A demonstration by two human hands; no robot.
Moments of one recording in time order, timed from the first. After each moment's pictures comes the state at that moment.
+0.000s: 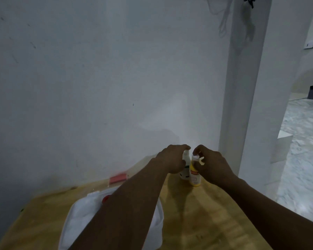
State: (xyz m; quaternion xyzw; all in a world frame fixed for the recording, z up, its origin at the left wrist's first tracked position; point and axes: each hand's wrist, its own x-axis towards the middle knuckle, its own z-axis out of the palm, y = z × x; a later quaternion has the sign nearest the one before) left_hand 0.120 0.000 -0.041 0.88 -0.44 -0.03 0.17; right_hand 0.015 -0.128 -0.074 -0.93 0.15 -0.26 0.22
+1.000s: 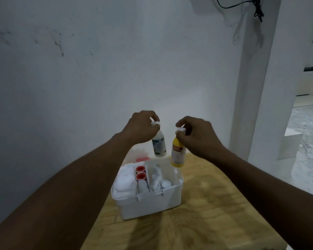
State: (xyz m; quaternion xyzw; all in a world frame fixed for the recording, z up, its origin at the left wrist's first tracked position) left_hand 0.081 0.177 0.055 0.87 -0.34 0.15 0.31; right_hand -0.039 0.011 0.028 -0.89 0.02 -0.37 0.27
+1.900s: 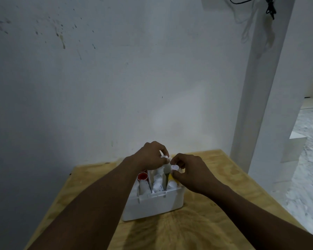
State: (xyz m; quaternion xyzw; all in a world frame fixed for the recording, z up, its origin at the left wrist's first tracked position) left_hand 0.092 0.170 -0.031 0.89 -0.37 -0.03 0.26; right_hand -0.034 0.028 -0.062 -0.94 0.01 -0.22 0.27
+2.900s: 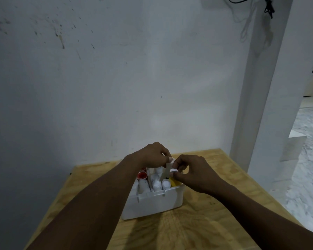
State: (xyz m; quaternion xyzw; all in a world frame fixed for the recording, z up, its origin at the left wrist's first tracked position) left_hand 0.086 0.163 -0.025 0.88 -0.36 -0.13 0.26; right_hand -0.045 0.019 -0.059 -0.93 -0.03 -0.21 0.30
